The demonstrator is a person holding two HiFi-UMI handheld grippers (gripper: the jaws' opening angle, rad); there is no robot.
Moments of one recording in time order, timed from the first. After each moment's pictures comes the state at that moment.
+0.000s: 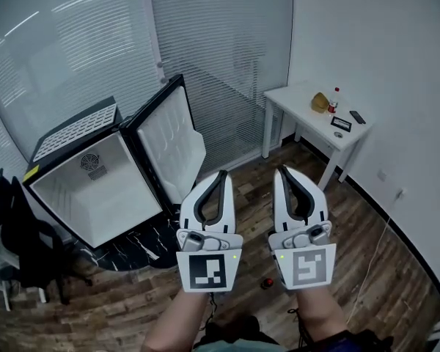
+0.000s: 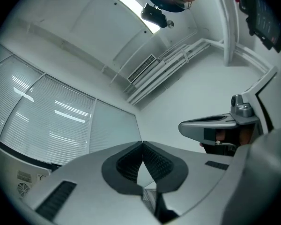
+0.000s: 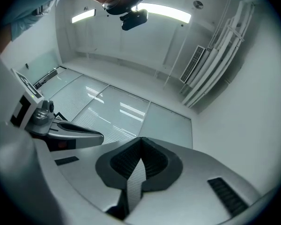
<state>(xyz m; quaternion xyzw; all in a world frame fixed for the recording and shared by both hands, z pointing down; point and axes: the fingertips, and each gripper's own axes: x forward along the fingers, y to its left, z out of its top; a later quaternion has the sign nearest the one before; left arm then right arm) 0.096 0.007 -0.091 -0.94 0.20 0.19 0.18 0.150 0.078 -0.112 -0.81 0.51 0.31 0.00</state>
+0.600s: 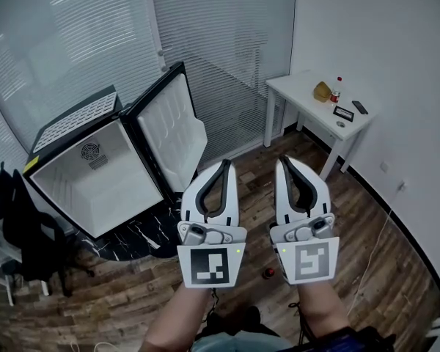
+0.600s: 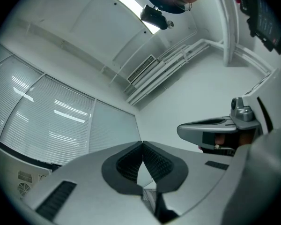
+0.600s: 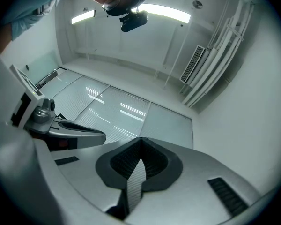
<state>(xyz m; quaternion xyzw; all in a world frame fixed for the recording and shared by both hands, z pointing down) 0.093 0.017 -0.089 -0.95 0.19 0.18 0.19 0.142 0.081 -0.109 -0.80 0.51 0.31 0.00</state>
